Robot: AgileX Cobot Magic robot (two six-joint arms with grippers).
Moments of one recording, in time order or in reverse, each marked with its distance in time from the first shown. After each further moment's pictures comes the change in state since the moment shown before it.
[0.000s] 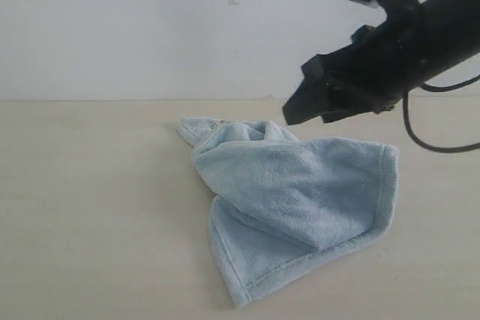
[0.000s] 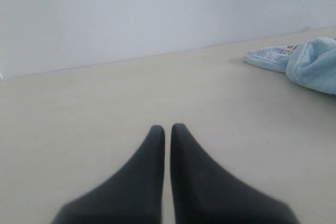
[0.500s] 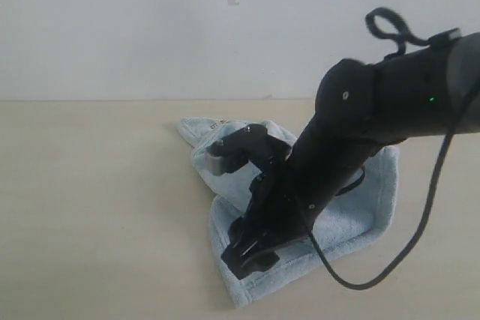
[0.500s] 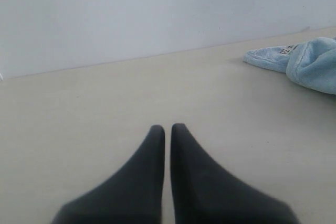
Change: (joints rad) left arm 0.000 0.000 0.000 0.000 0.000 0.000; right arm 0.333 0.273 0.101 -0.280 -0.188 0.049
